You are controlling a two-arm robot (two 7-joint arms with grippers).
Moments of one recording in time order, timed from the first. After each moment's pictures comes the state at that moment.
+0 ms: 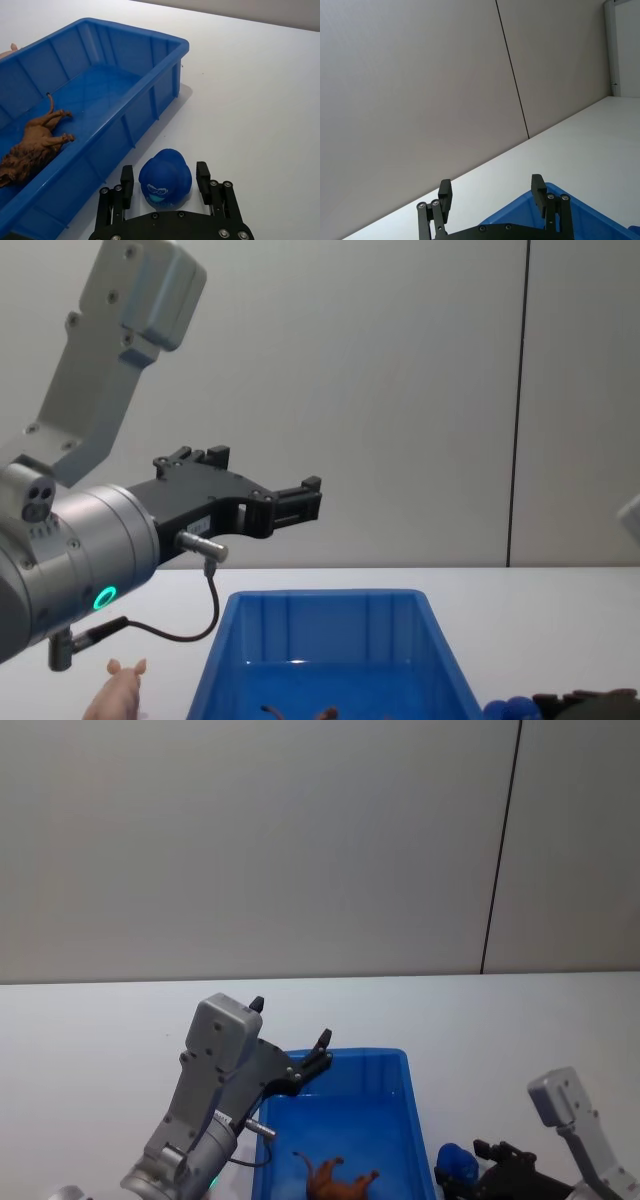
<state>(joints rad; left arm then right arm) -0.24 0.38 0.45 -1.63 -0.20 0.01 -0.01 0.16 0.31 -0.29 -1.43 0.23 0.29 0.44</state>
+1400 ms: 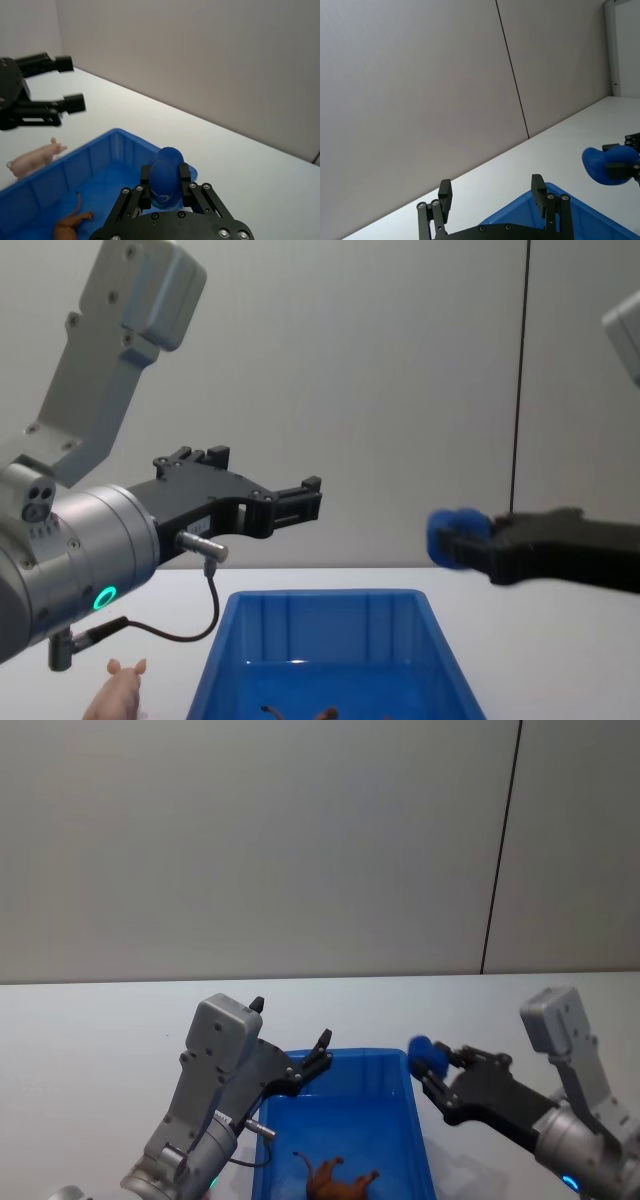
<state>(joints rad) -0.24 0.38 0.45 -1.63 -0.20 0.01 -0.01 0.22 0.28 -0.30 -1.56 0.20 0.16 0.41</state>
